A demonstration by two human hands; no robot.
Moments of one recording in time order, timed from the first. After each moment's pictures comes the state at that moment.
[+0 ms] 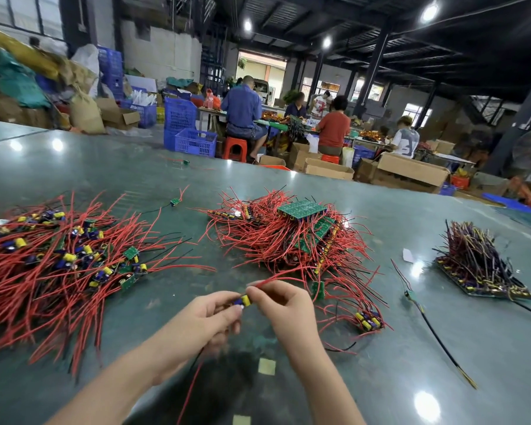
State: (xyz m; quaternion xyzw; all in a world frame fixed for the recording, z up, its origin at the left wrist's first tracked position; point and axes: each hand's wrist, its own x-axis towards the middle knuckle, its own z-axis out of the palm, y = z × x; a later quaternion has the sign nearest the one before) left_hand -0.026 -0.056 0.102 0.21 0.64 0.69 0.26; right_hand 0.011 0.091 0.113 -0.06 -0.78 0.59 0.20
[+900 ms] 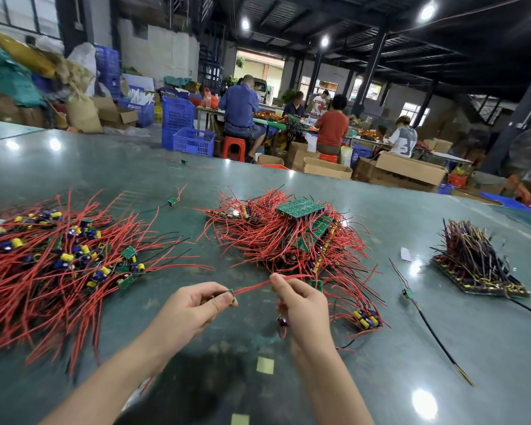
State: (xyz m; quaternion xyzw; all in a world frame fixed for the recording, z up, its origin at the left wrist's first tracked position) left_hand -0.034 -0.063 0.103 0.23 0.71 0.65 0.13; right_hand 0.008 0.105 0.104 -0.19 -0.68 0.67 0.23
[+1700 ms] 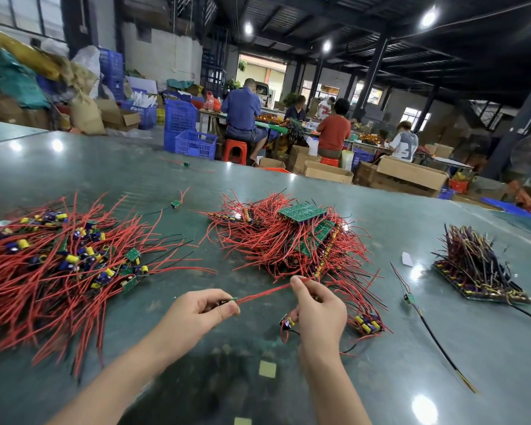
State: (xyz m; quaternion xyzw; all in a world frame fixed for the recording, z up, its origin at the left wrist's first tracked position) left_hand -0.036 -0.064 0.105 0.27 0.75 0.60 0.10; right_hand 0.009 0.112 0.104 -0.25 -0.62 0.66 0.34
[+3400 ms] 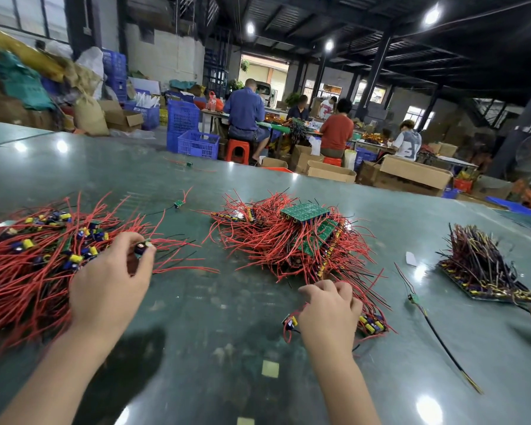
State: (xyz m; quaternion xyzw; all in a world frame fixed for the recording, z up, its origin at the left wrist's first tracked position) left_hand -0.081 -0.124 0.113 0.04 0.86 0.32 -0.39; right_hand 0.011 0.133 0.101 -0.25 -0.94 0.06 0.21
